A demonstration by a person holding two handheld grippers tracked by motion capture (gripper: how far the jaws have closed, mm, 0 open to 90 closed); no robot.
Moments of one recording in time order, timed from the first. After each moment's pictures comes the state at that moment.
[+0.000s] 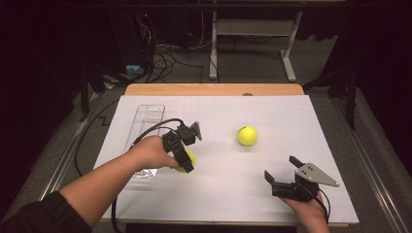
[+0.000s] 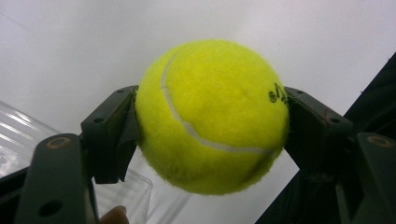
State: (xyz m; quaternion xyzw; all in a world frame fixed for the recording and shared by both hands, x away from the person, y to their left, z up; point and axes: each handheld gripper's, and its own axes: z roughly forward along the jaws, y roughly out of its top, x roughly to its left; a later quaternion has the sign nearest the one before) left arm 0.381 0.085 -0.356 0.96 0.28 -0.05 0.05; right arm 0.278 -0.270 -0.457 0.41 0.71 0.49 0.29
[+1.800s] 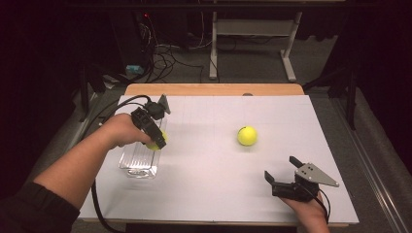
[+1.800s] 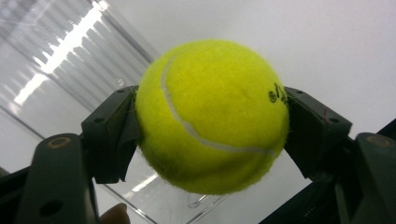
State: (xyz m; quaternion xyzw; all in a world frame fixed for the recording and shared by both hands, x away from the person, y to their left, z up) left arm 0.430 0.165 -0.324 0.92 0.38 -0.03 0.03; right arm 0.278 -0.270 -0.458 0.41 0.71 0.49 0.29
